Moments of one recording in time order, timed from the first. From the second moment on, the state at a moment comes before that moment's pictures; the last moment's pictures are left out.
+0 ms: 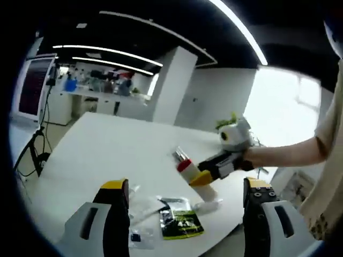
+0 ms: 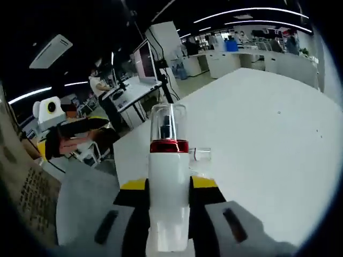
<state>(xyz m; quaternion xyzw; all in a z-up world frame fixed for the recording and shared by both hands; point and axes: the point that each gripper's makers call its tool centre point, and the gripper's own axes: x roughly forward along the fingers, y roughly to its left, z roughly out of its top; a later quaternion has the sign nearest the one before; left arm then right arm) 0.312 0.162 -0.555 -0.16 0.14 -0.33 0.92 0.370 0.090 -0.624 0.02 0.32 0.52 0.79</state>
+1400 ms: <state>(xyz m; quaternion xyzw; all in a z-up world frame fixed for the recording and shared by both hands) 0.286 0.035 -0.471 -0.17 0.17 -0.63 0.74 0.271 0.071 -0.493 0.23 0.12 0.60 0.75</state>
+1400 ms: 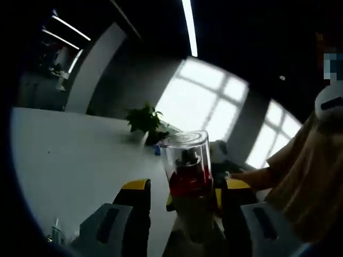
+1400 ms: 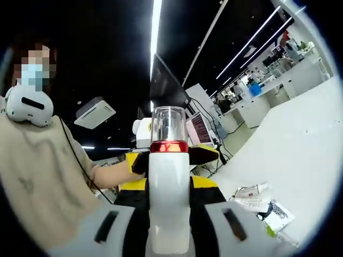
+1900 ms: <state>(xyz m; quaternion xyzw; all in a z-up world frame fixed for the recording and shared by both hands) 0.280 0.028 -0.459 -0.15 0.16 -0.65 0.73 0.272 0.057 -0.484 0.24 0.11 0.60 0.76</state>
